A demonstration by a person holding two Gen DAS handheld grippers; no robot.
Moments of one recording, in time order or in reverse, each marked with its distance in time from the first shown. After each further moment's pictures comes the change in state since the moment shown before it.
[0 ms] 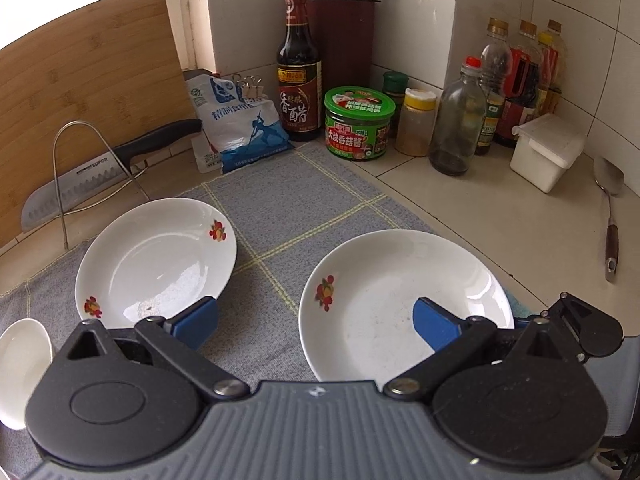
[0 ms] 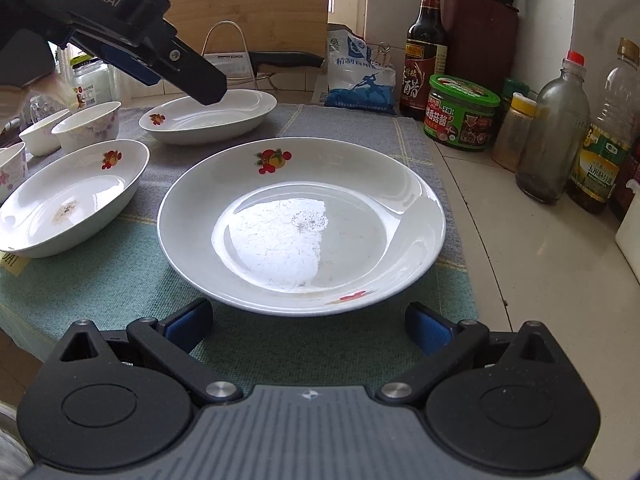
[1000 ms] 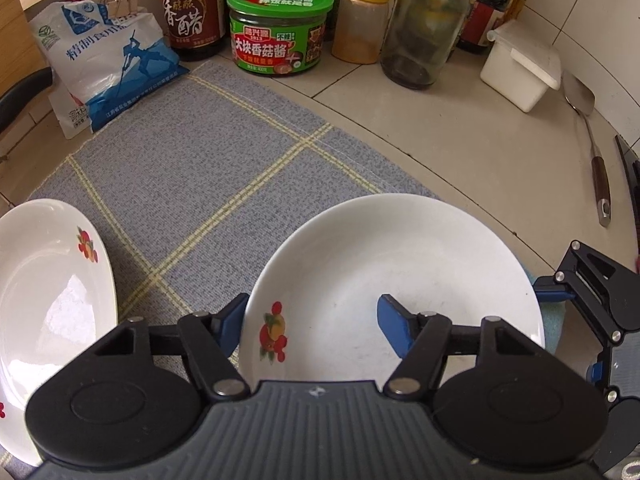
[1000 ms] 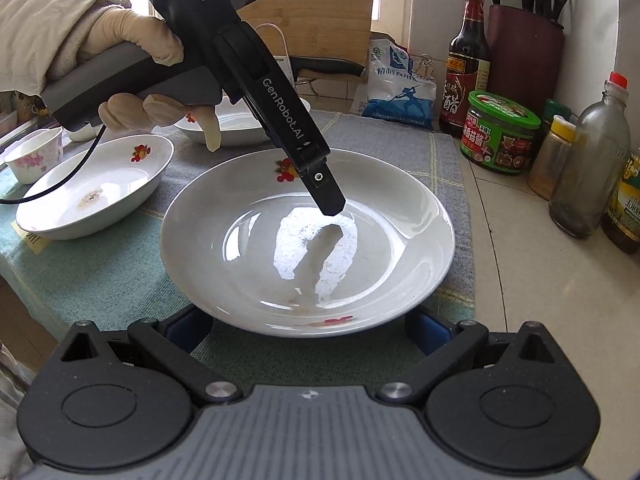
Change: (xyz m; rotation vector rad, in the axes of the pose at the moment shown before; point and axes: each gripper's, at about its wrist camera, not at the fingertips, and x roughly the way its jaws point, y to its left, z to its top) left arm 0.121 -0.004 0.035 0.148 0.320 -0.244; right arm 0.006 -0.020 0.006 -0.106 -0.011 0.135
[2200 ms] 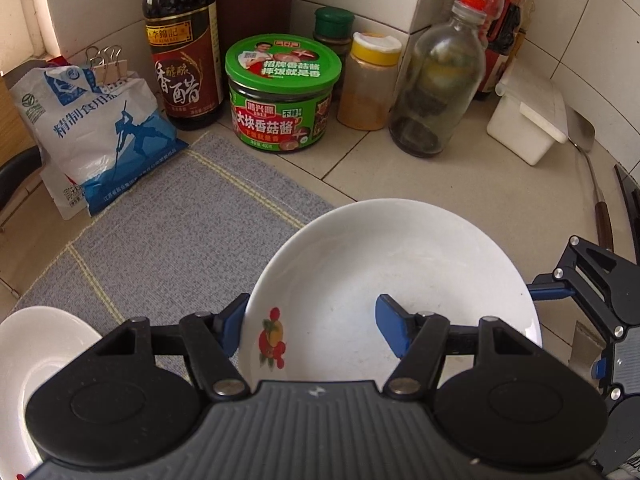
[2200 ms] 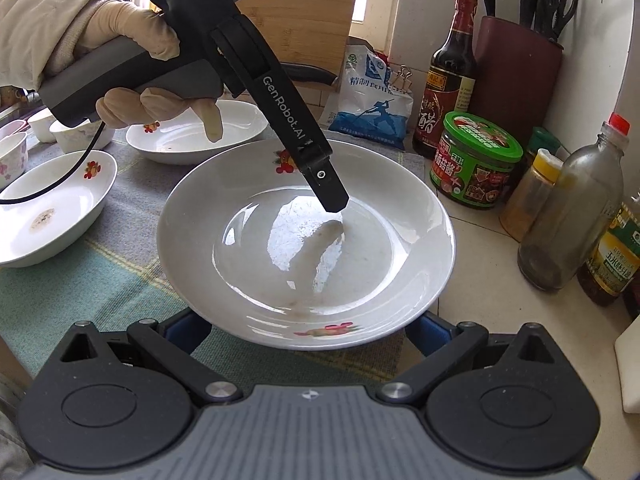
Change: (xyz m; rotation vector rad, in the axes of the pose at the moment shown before) left arm 0.007 0.015 0.049 0.035 -0.087 -0.002; right arm 0.021 -0.039 0.038 -0.050 0.036 -0.066
